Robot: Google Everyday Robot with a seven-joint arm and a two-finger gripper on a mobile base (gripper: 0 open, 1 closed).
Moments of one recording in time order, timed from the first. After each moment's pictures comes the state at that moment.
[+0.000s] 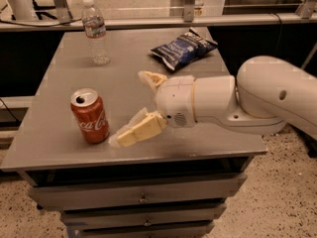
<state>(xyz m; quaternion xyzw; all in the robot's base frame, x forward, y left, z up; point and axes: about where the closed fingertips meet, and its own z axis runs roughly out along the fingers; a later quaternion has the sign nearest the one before) 0.451 0.067 0.917 -0.52 0.61 0.35 0.49</state>
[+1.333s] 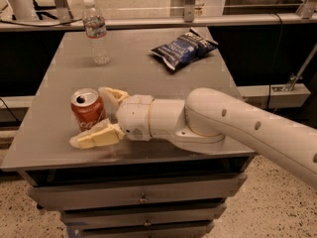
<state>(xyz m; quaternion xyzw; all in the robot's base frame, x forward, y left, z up) 0.464 0.152 0.877 -0.49 0.56 0.40 0.53</state>
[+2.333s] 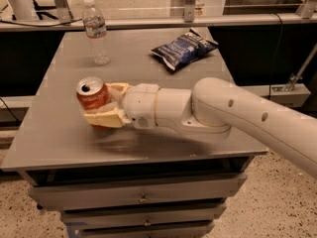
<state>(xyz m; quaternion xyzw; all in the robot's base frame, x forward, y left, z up) 0.484 0.140 0.894 -0.49 0.56 0.39 0.54</state>
